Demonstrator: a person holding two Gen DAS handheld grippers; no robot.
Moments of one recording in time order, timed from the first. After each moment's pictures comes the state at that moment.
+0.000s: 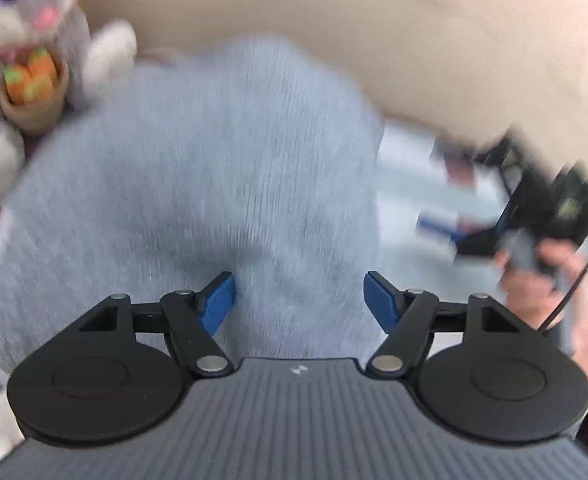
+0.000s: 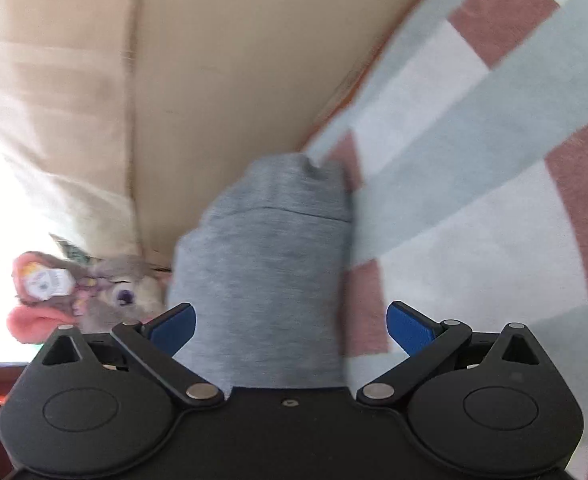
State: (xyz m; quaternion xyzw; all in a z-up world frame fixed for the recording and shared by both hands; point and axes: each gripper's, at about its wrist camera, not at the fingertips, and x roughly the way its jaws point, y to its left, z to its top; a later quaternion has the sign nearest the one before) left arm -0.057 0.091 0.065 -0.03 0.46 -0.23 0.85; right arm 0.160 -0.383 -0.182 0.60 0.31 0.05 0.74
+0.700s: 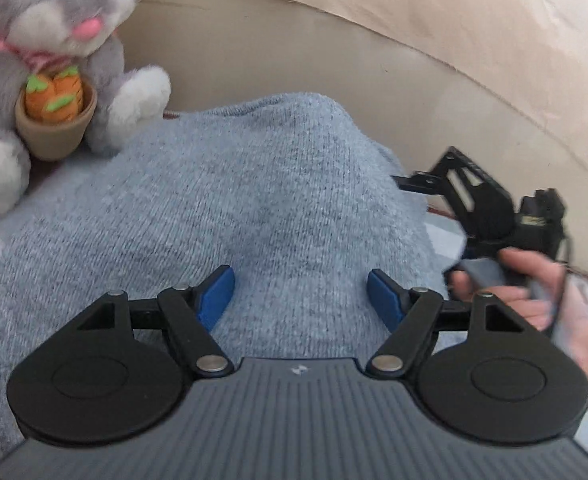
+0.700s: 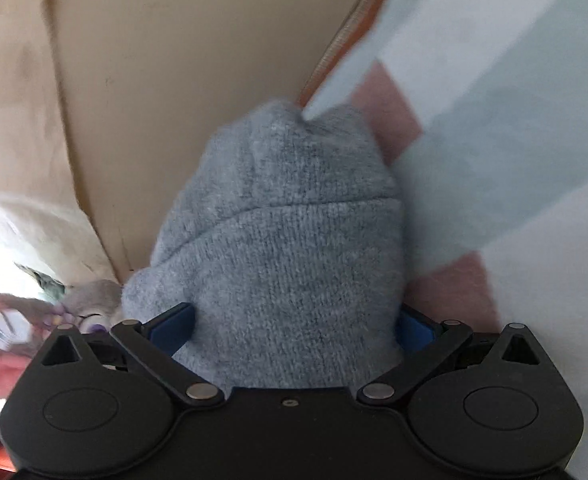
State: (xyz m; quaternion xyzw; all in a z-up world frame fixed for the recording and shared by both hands) left arm -0.048 0.120 0.002 -0.09 0.36 -0.22 0.90; right arm 0.243 -0.308 -0.213 0.62 0.31 0.02 0.72
